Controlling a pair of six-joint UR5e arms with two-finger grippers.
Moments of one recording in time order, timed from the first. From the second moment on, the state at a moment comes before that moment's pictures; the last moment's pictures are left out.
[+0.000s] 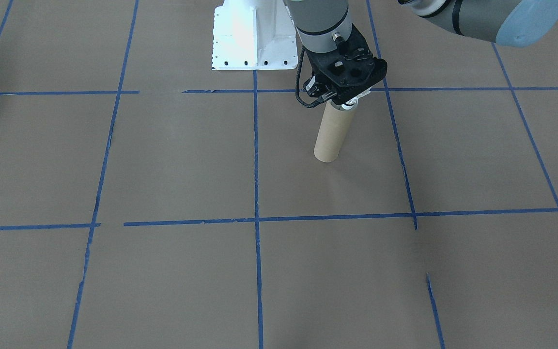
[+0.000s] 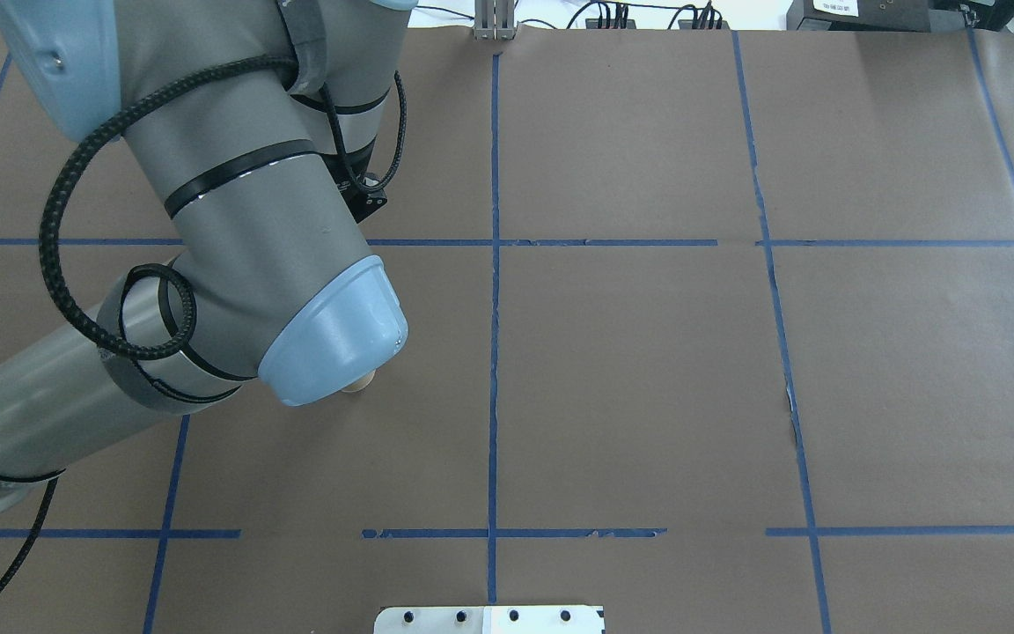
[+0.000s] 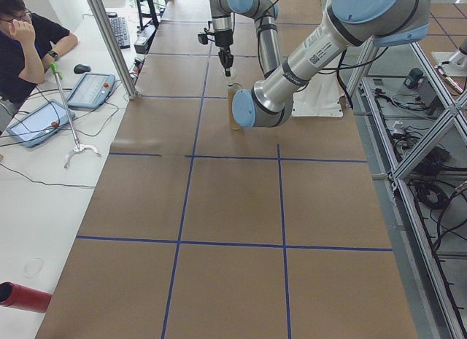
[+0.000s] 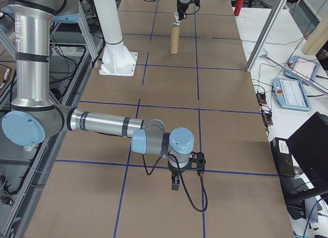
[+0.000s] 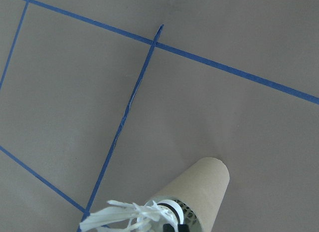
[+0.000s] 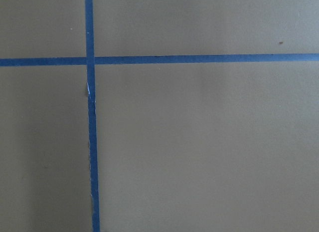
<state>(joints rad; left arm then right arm) -0.72 -2.59 -1.81 -0.60 -1.93 -1.28 1.61 -1.65 1.56 -1.53 2.27 -0.02</state>
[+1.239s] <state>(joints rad) -0.83 -2.43 -2.01 -0.77 -1.94 -1.07 1.61 -1.65 1.56 -1.53 2.27 -0.02</state>
